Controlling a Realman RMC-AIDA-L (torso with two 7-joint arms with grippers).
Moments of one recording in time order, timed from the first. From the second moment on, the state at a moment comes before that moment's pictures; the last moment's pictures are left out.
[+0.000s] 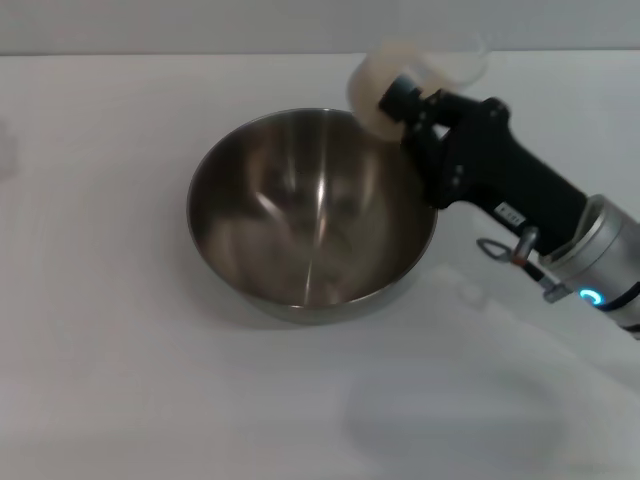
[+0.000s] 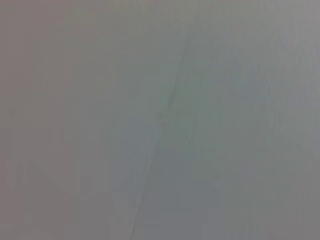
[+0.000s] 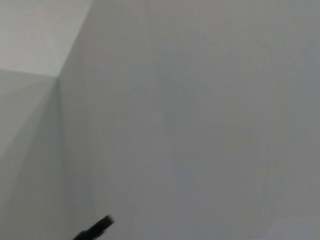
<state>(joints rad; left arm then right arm) -0.27 -2.06 -1.71 -0.49 2.88 1.33 -0.39 0.62 2.08 -0.42 0.13 -1.64 -1.71 0.54</state>
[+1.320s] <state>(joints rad) -0.28 -2.05 -1.71 -0.49 2.88 1.29 -0.39 0.65 2.08 -0.46 -0.20 -1.87 -1.90 1.46</state>
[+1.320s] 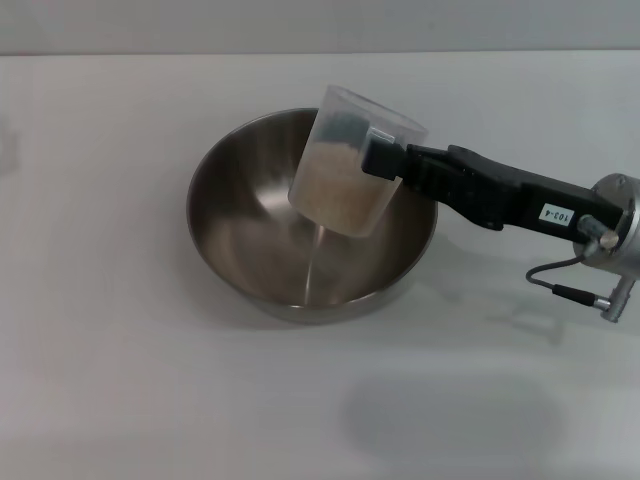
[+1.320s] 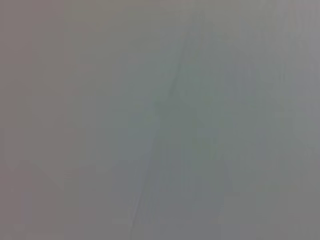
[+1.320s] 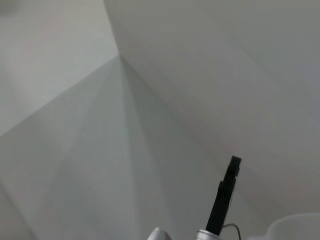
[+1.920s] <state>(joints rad) -0.29 -2.04 -1.70 -0.49 2.89 1.29 -0.39 0.66 2.07 -0.50 -0.28 -1.86 -1.91 1.87</state>
